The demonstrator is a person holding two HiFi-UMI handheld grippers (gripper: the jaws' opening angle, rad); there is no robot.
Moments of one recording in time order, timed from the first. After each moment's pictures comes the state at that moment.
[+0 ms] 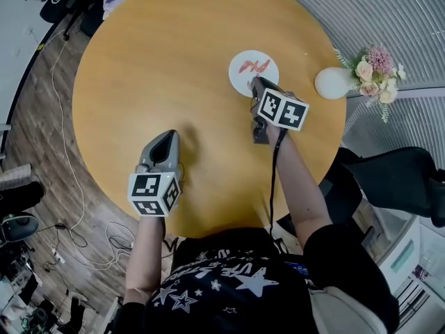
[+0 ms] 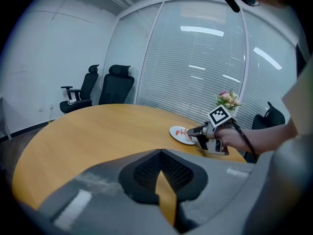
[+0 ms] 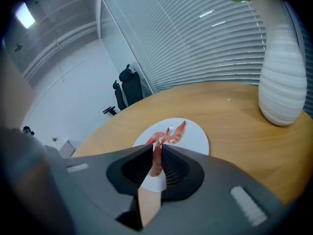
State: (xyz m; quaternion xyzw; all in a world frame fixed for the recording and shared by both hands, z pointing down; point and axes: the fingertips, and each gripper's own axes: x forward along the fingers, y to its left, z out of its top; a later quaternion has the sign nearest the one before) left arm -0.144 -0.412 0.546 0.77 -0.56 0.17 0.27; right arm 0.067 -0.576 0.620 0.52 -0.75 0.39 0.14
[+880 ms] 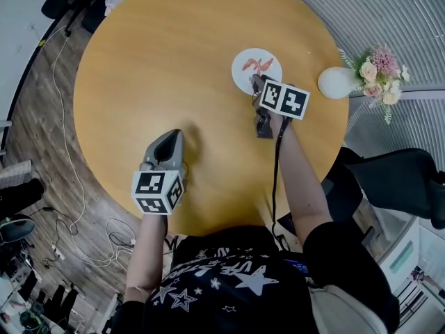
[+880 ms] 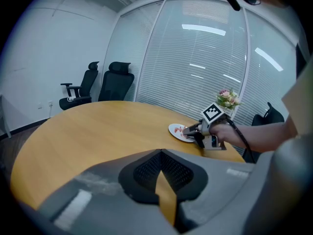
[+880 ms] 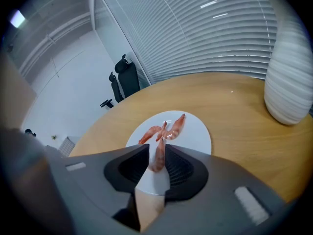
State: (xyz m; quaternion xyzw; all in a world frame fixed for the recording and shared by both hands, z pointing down) left arm -0.141 -0.407 0.554 0.76 -0.55 0.17 0.29; right arm 0.063 -0.580 0.639 0.50 -0.73 0.42 0.19
